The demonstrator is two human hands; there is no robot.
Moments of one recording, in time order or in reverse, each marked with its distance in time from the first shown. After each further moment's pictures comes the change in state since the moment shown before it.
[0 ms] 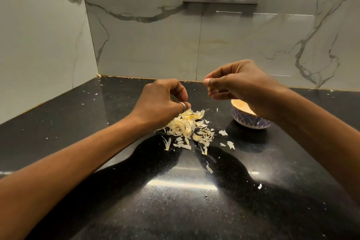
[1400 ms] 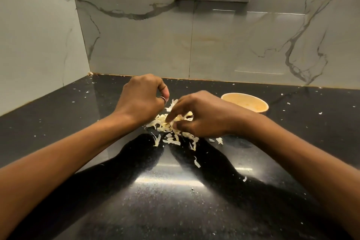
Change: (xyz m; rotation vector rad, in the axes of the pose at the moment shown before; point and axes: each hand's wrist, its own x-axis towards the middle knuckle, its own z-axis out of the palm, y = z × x) left_hand -0.001 -0.001 -0.006 0.319 0.107 0.025; right_hand -0.013 0.023 0.035 -0.759 -0.394 -0.399
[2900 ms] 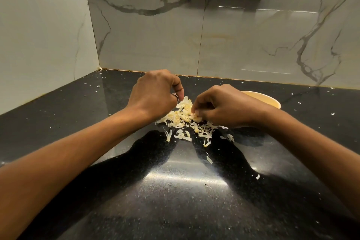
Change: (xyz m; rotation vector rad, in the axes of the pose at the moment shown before) left_hand -0.003 0.004 -0.005 0.051 -0.024 0.052; right_hand -0.001 0.009 -0.009 -0.041 0.020 0.144
